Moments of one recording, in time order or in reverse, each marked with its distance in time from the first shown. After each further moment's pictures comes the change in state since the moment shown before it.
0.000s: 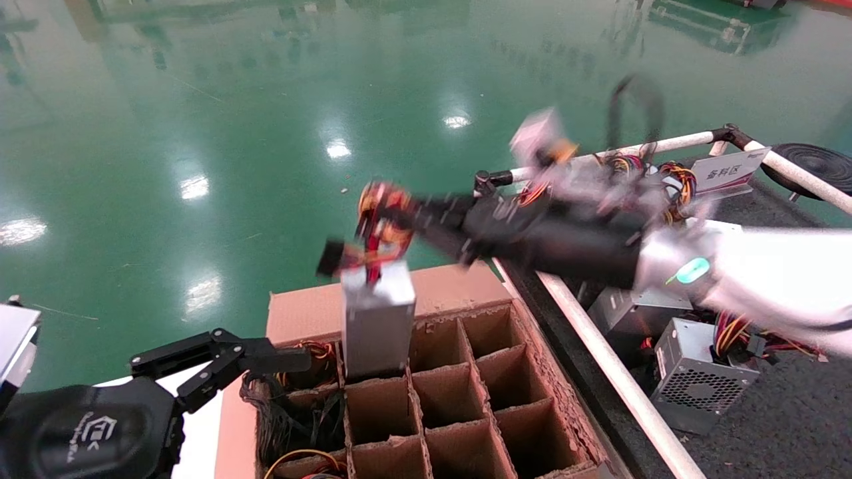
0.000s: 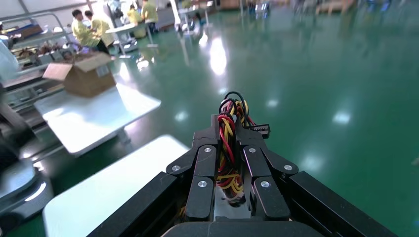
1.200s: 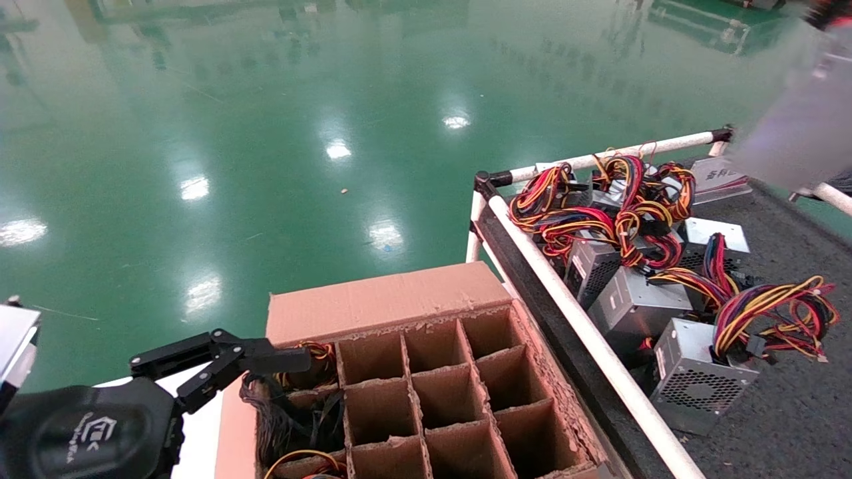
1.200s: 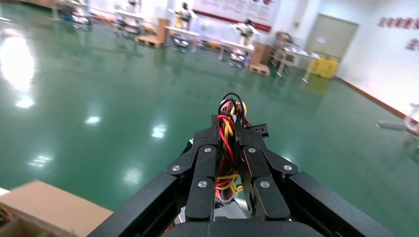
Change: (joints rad) left arm 0.000 0.000 0.000 0.000 0.000 0.000 0.000; right arm 0.245 0.736 0.205 0.183 -0.029 -0.059 0.221
